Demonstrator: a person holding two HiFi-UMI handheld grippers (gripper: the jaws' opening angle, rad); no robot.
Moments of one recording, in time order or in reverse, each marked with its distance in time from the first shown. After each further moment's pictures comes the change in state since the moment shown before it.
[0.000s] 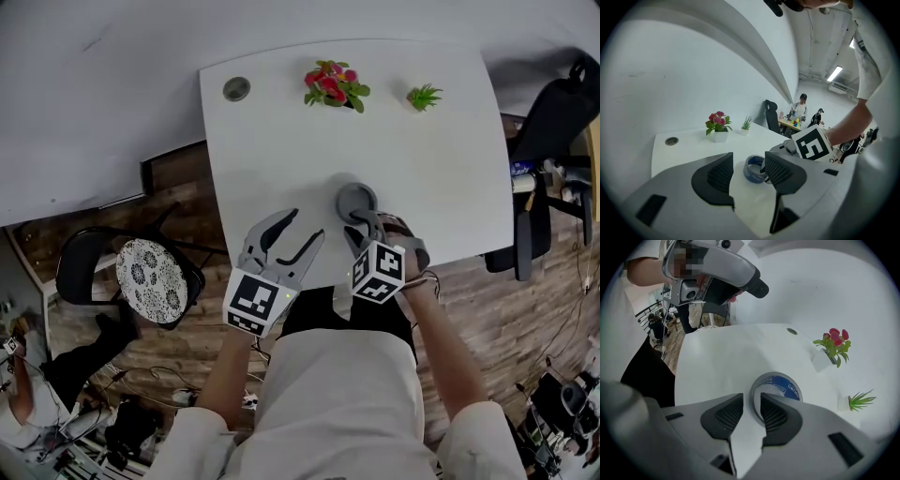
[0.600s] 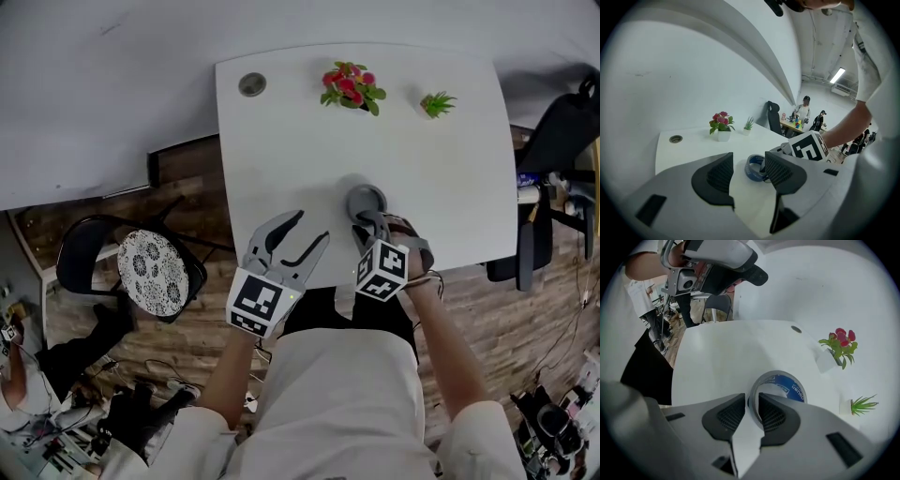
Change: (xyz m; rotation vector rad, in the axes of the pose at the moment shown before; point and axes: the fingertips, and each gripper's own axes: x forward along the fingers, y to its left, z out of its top) left arm -0.011 0.004 -0.004 -0.027 -0.006 0.024; right arm 0.012 0.002 -0.004 -0.046 0.038 0.011
